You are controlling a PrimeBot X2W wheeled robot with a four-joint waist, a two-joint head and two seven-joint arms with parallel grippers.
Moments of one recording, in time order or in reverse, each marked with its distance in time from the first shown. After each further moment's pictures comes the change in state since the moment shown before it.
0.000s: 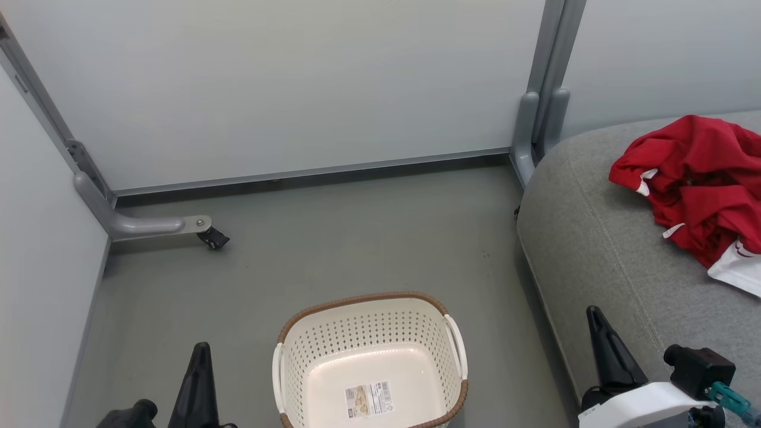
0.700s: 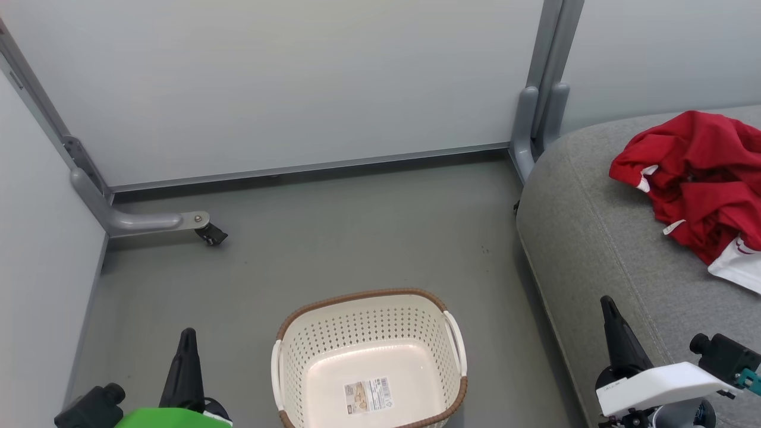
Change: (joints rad) left arm -0.078 0.016 0.028 0.054 -0.350 -0.027 0.071; right arm -0.049 -0.014 -0.024 0.031 0.336 0.000 0.074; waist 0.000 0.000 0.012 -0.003
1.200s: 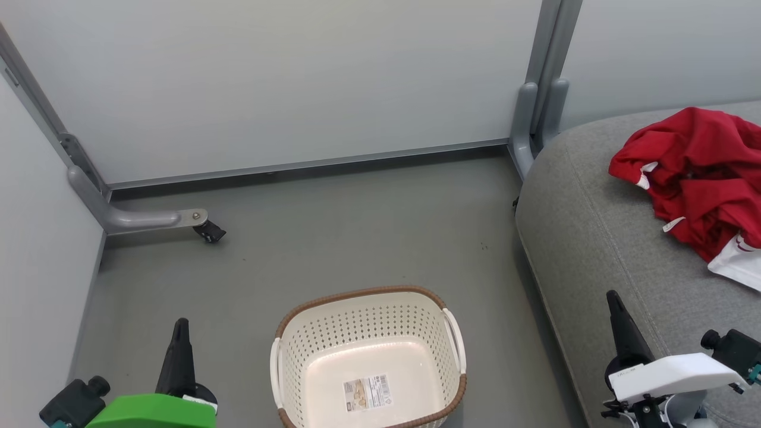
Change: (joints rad) left arm -0.044 0.005 0.022 0.024 -0.201 -0.017 0.045; right arm -0.026 -0.007 -0.017 0.019 0.193 0.000 0.048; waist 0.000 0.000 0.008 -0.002
